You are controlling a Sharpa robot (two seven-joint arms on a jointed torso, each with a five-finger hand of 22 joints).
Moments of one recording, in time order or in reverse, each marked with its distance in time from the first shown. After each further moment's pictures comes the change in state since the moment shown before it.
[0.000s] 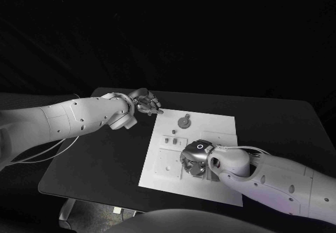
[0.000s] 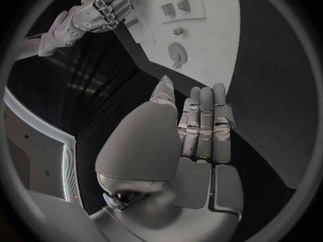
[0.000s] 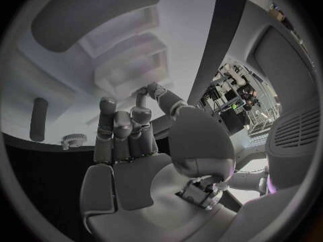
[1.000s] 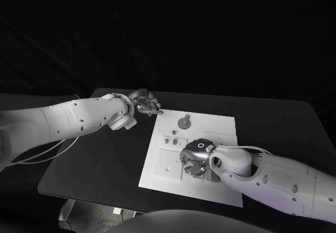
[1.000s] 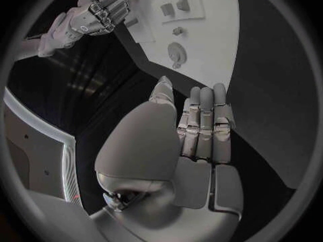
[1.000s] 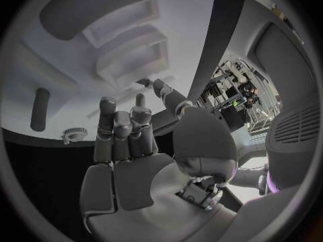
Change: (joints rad) left arm 0.000 0.000 0.000 -0.001 0.000 0.000 0.000; left_hand -0.012 -0.004 -0.005 0.000 0.000 0.000 0.003 0.000 0.001 0.000 0.000 0.000 0.000 0.000 0.000 0.000 0.001 -0.008 0.000 0.000 0.000 0.001; right arm 0.015 -0.013 -0.004 0.024 0.020 -0.025 -0.012; right_hand -0.063 -0.055 0.011 0.000 -0.016 -0.008 0.006 0.005 0.005 -0.006 0.006 0.000 -0.002 0.001 -0.003 -0.004 -0.001 0.001 0.000 0.000 0.000 0.000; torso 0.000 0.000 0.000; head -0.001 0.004
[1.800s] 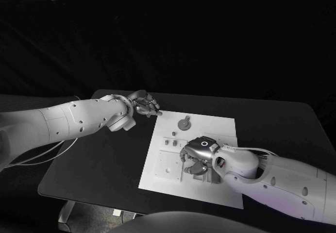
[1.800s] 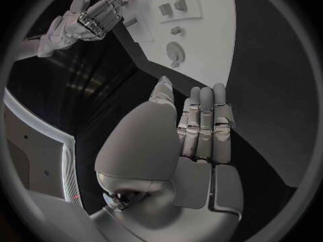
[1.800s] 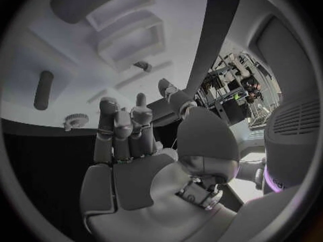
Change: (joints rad) left arm 0.000 -0.008 0.000 0.000 0.000 -0.001 -0.001; left_hand 0.000 0.000 0.000 0.000 0.000 0.000 0.000 0.000 0.001 0.000 0.000 0.000 0.000 0.000 0.000 0.000 0.000 0.007 0.000 0.000 0.000 0.000; right arm 0.020 -0.036 0.000 0.060 0.026 -0.073 -0.024; right_hand -0.048 -0.035 0.017 0.000 -0.012 0.011 -0.003 0.008 0.003 0.012 -0.005 0.004 -0.005 0.012 -0.005 -0.005 -0.003 -0.009 0.012 -0.005 0.004 0.000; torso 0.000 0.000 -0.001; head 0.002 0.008
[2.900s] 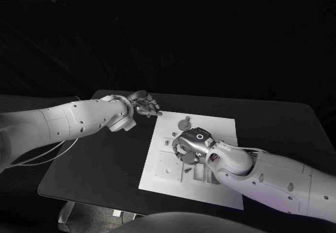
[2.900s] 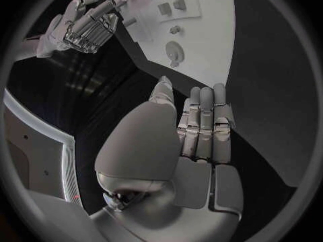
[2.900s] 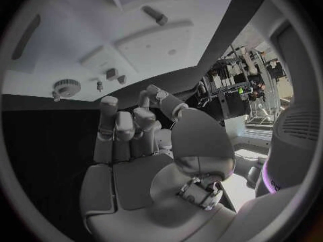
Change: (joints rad) left arm 0.000 0.003 0.000 -0.007 0.000 0.000 0.000; left_hand 0.000 0.000 0.000 0.000 0.000 -0.003 -0.002 0.000 0.001 0.000 0.000 0.000 0.000 0.000 0.000 0.000 0.001 -0.007 0.000 0.000 0.000 0.001; right arm -0.001 0.069 0.000 -0.067 -0.018 -0.243 0.000; right_hand 0.040 0.122 0.062 0.001 0.115 0.058 -0.039 0.066 0.028 0.076 -0.043 0.039 -0.010 0.050 -0.035 0.020 -0.012 0.008 0.042 -0.027 0.016 0.000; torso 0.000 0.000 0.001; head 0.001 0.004
